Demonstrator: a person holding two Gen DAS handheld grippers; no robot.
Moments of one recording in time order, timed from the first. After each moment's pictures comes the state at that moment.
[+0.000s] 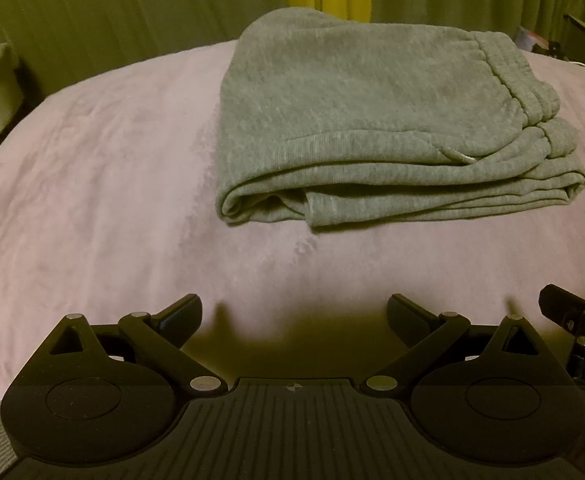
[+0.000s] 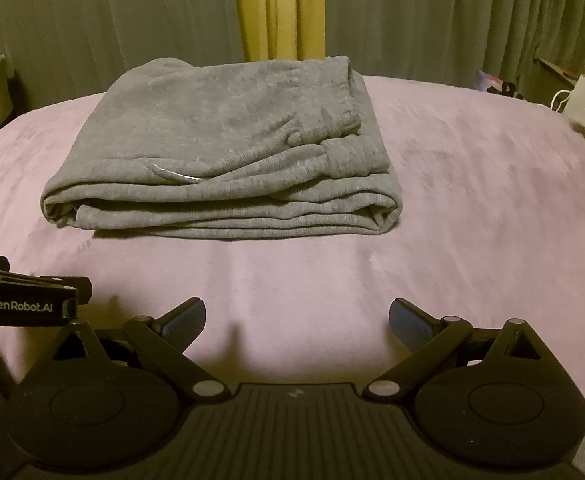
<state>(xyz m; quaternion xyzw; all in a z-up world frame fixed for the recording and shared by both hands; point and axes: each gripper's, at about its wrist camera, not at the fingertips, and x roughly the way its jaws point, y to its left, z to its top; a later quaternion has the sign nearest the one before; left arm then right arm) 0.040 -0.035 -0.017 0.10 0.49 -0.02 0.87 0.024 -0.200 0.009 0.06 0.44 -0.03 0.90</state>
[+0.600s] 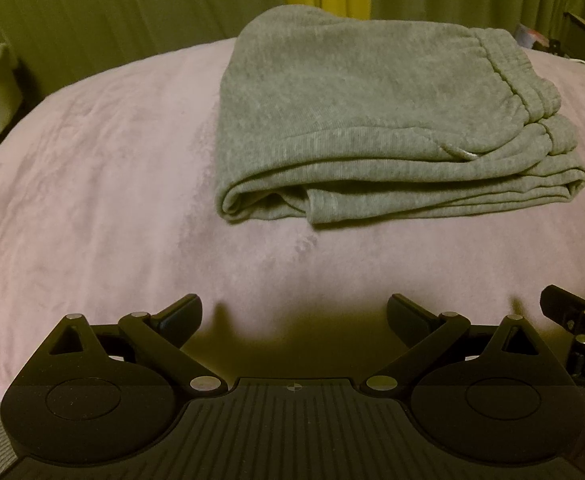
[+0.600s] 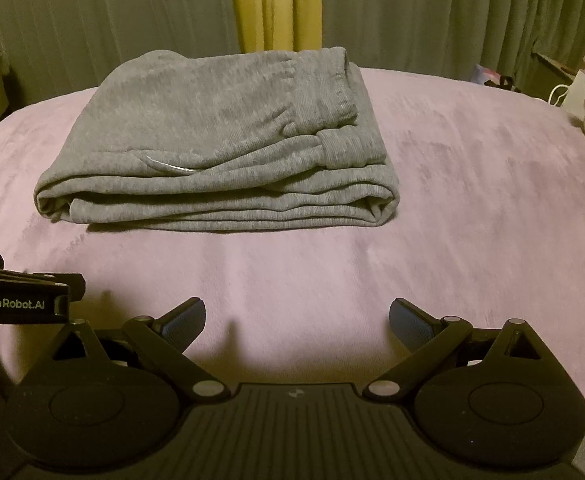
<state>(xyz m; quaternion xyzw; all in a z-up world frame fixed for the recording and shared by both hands) 0.041 -0.037 -0.018 0.10 0.49 -0.02 0.87 0.024 -0.200 0.003 0.05 0.45 -0.03 0.89</state>
